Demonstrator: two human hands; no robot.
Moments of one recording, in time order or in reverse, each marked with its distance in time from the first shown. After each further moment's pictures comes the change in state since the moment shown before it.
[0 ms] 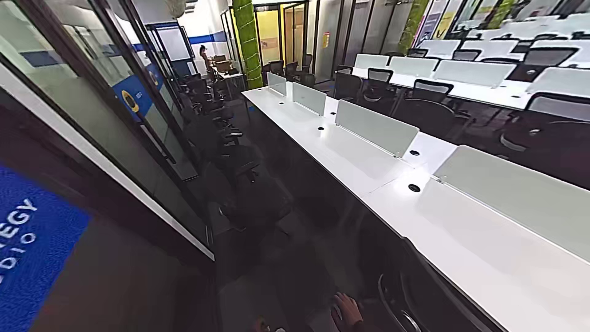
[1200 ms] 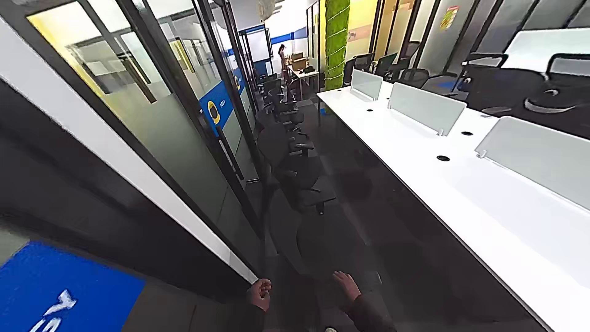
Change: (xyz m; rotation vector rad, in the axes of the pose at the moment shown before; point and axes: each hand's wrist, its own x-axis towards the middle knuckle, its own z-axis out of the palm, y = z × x) left_hand 0.076 -0.029 -0.443 -0.633 0.940 0.136; right_hand 0.480 -0.319 -0.115 -0.106 -0.105 -0.537
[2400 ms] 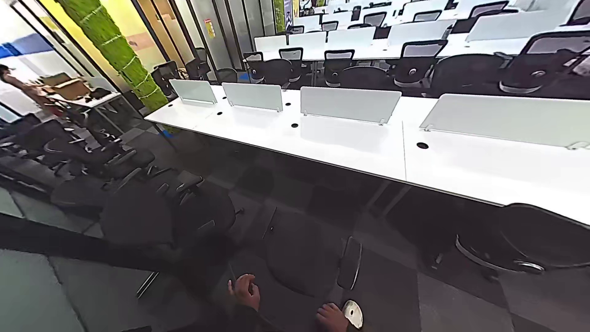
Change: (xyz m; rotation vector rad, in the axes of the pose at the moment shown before) left_hand 0.450 0.089 0.040 0.460 -0.309 1.041; right_hand 0.183 -0.130 0.081 0.260 0.158 0.499
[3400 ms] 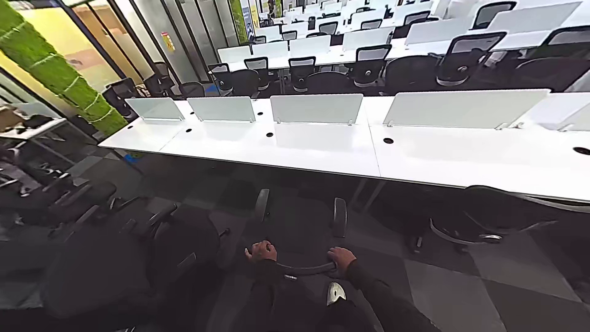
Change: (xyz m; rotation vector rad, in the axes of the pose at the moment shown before) left_hand 0.191 0.157 0.084 0.124 -0.343 -0.155; right_hand 0.043 0.151 -0.159 -0.101 0.106 0.455
